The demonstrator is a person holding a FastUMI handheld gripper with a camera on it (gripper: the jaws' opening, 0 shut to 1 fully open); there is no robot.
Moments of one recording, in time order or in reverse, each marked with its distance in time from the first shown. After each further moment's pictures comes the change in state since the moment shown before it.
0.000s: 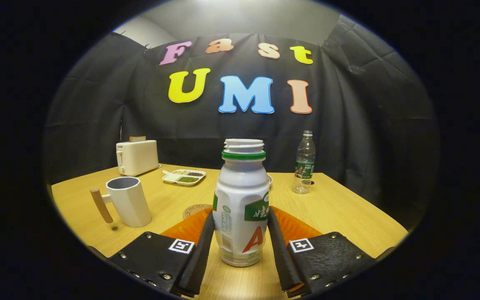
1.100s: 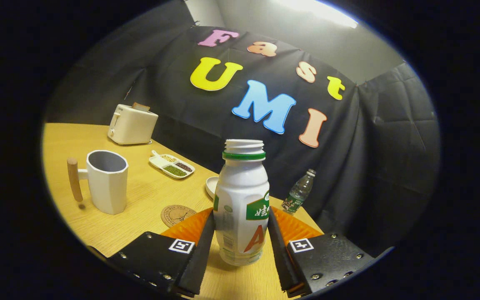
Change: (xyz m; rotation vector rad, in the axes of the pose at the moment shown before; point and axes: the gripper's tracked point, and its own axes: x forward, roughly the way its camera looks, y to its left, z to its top) arm 0.027 0.018 0.042 -0.432 -0.034 -0.089
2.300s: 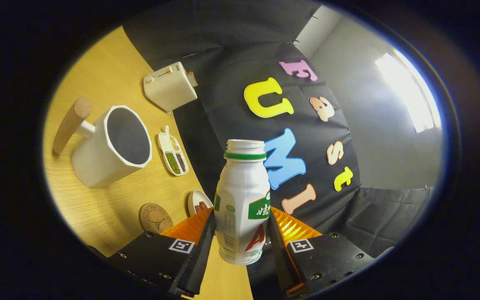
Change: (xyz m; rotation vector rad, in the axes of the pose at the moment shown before) arm 0.010 0.048 0.071 -0.713 -0.150 -0.152
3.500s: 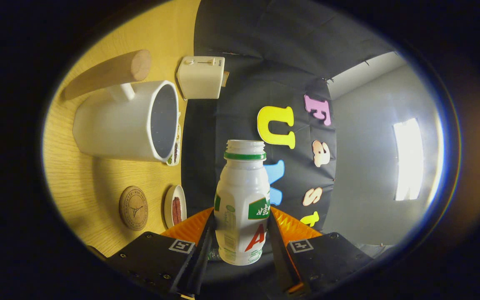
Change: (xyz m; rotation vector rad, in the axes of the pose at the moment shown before) arm -0.006 0.007 0.032 -0.399 -0.095 -0.116
